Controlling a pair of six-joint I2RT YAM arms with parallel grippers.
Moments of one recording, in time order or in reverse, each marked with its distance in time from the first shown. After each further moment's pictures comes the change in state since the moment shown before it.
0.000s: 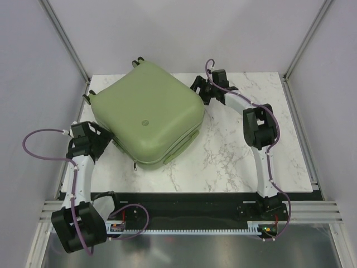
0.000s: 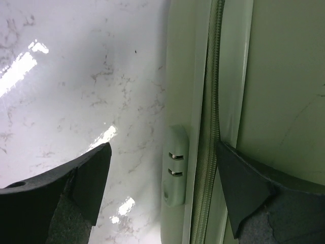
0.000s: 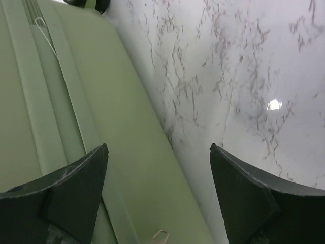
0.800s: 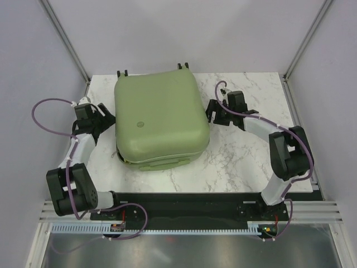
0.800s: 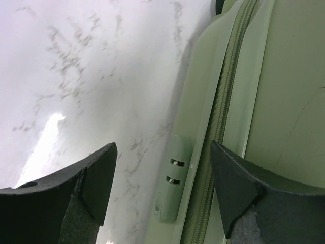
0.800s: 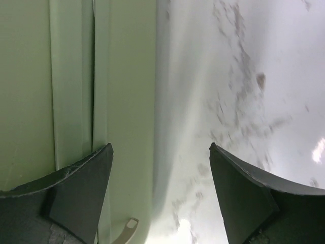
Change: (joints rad) left arm -0.036 0.327 0.129 0.368 0.099 0.275; right arm 0.001 -0.602 -0.806 0.138 0.136 -0.208
